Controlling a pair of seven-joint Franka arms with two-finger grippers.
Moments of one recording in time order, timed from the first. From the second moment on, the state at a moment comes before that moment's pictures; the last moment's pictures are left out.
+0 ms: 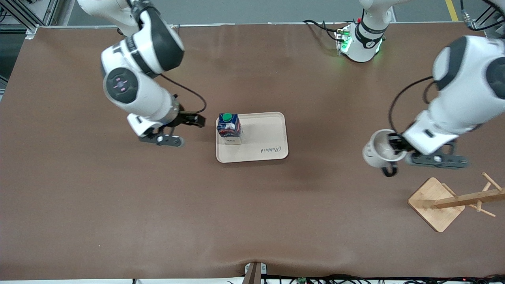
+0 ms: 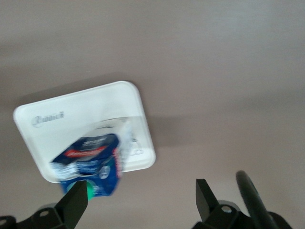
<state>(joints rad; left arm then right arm) 0.34 0.26 -0.52 -1.56 0.16 1.82 -0.08 0.52 0.27 -0.01 -1.66 0.19 1.85 0.61</state>
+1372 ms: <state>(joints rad) 0.64 0.38 -0.52 -1.46 0.16 1.87 0.51 0.74 0.38 -0.02 -1.82 0.11 2.21 0.87</state>
